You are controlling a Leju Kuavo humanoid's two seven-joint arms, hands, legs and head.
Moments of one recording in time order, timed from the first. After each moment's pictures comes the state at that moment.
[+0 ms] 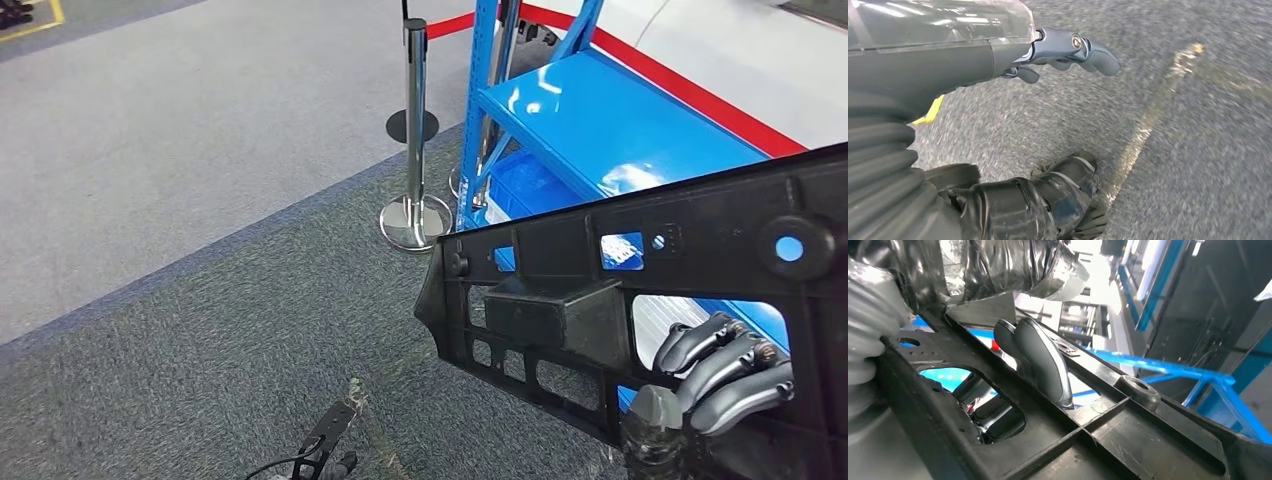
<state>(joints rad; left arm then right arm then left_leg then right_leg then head) -0.18 -0.02 -0.81 -0.24 0.36 0.58 -0.12 -0.04 -0.07 0.68 -2.15 0.61 -0.70 -0.21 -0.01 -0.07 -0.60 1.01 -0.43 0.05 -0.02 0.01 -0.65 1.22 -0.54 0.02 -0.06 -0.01</state>
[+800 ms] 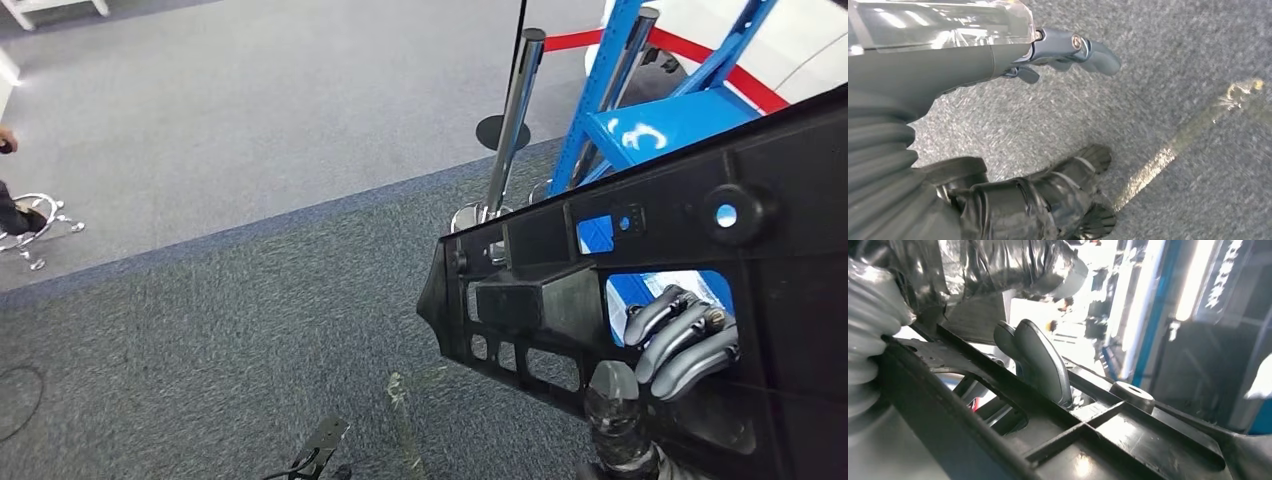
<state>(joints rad) -0.16 -0.01 -0.81 -0.24 0.37 0.57 -0.12 -0.11 -0.06 0.68 -2.10 0.50 -0.70 -0.23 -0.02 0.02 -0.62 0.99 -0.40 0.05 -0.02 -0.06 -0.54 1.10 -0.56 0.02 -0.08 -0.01</state>
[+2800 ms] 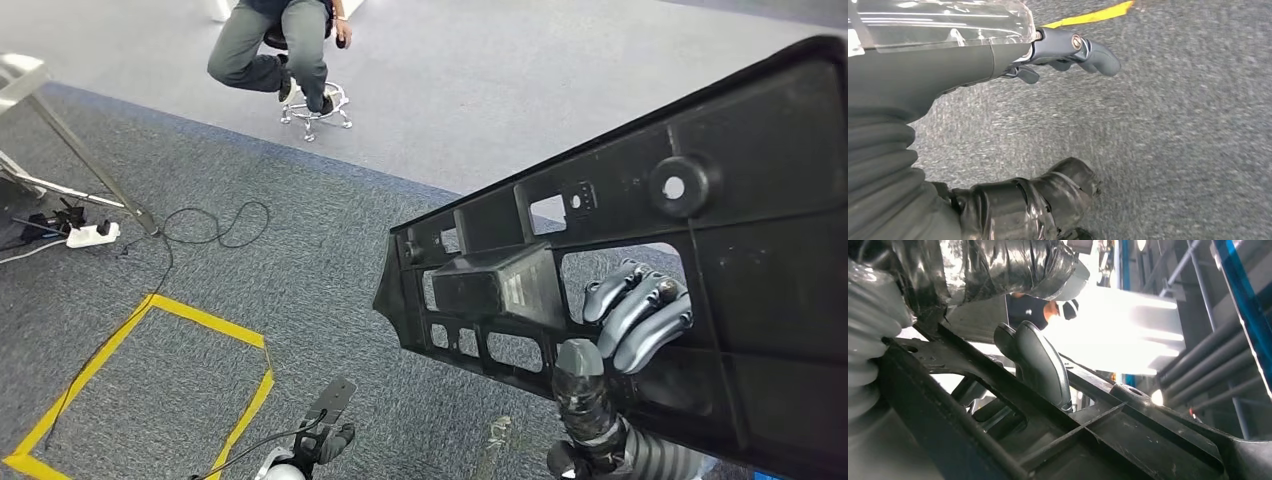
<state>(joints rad) -0.26 -0.02 -0.82 -0.27 0.27 0.61 -0.04 -0.19 -0.04 0.70 -2.04 0.36 -0.69 -0.30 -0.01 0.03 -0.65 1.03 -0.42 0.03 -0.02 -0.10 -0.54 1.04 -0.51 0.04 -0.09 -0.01</state>
